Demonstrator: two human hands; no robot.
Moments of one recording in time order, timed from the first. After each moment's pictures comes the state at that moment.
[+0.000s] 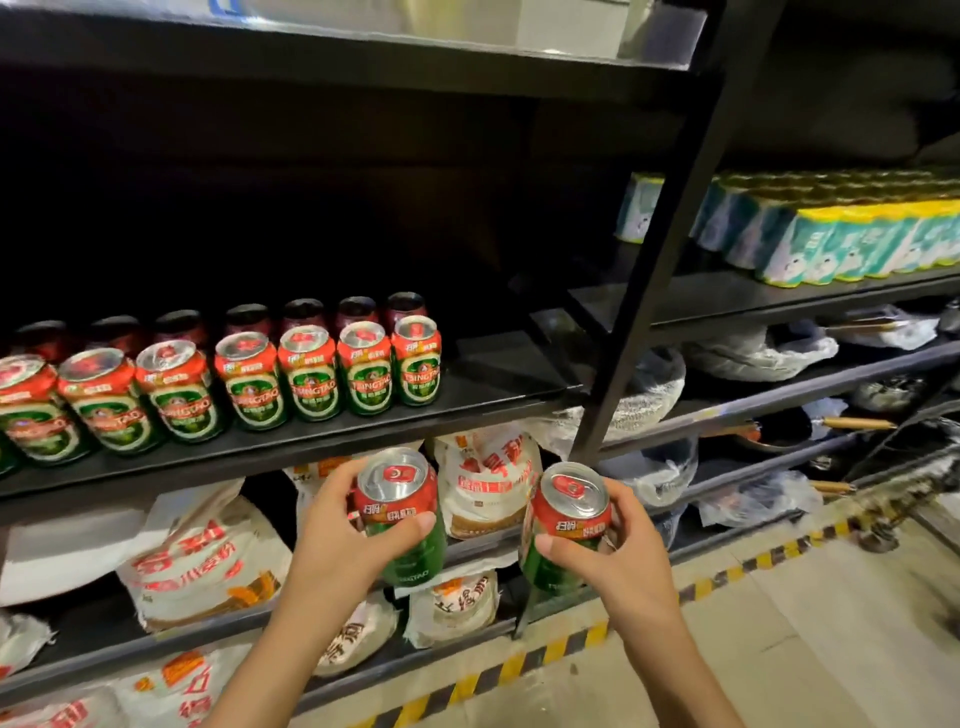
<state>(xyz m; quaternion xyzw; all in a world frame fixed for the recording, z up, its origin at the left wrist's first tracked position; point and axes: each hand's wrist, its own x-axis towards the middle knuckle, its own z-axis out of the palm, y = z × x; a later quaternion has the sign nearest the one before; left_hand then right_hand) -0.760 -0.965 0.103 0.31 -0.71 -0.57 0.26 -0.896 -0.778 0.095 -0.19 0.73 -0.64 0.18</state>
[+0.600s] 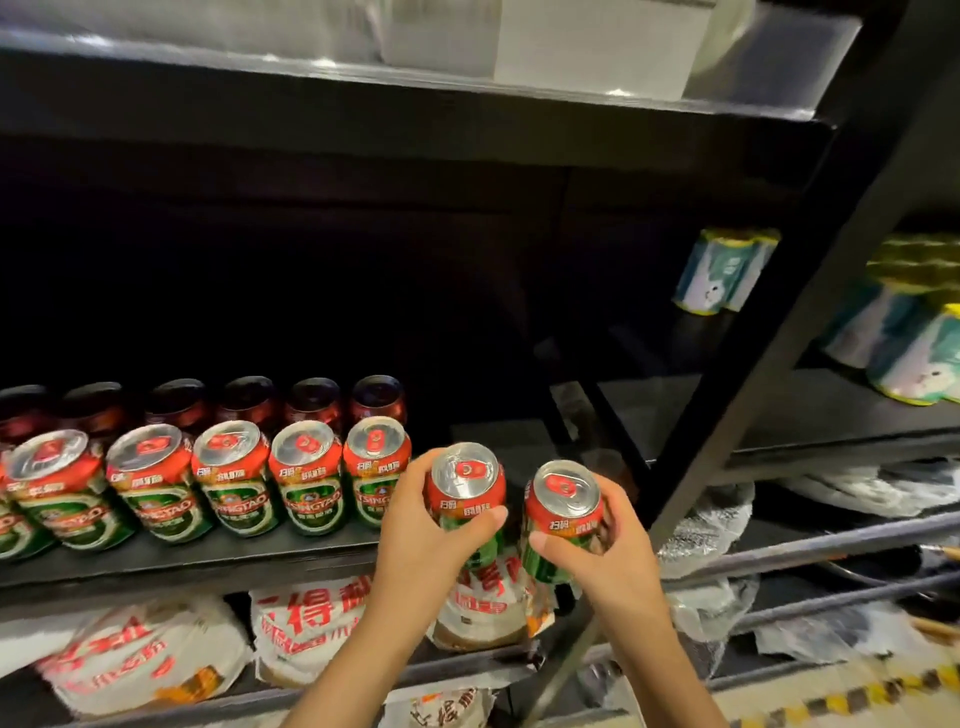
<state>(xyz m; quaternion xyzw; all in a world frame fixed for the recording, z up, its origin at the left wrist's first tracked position) -0.968 -1.000 0.104 0.30 -0.69 -0.56 0.34 -1.086 -0.877 0.098 -0.28 0.69 -0.64 0.21</state>
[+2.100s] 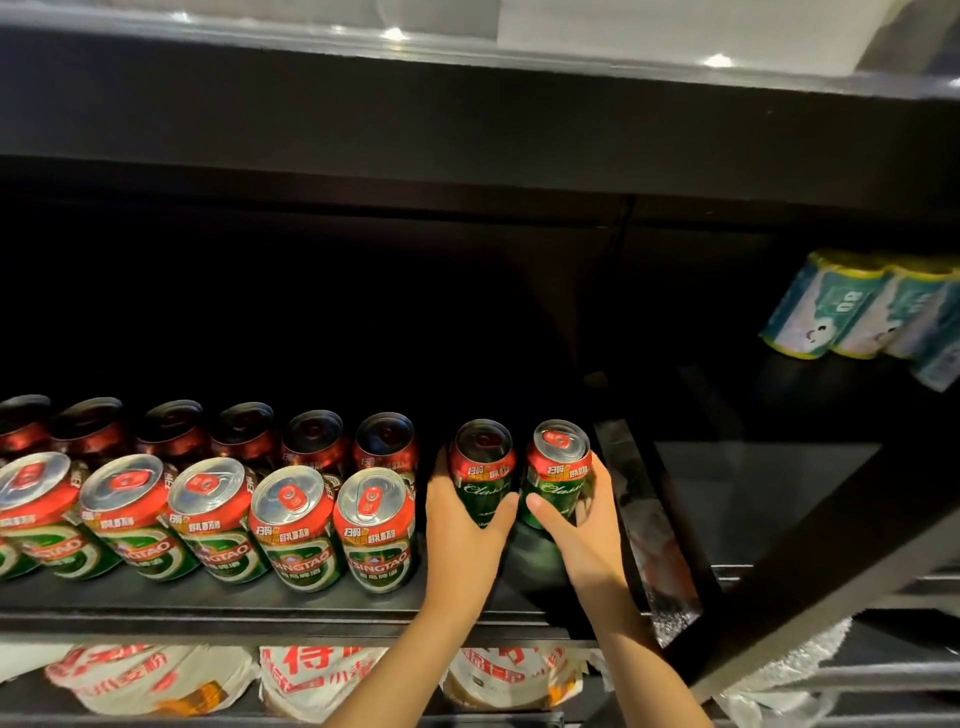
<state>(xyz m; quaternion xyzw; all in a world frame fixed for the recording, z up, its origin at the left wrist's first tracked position) -1.068 -1.059 0.038 0.42 -0.67 -0.47 0.41 -1.180 -0.992 0.030 -0.32 0.66 -0.64 0.24</state>
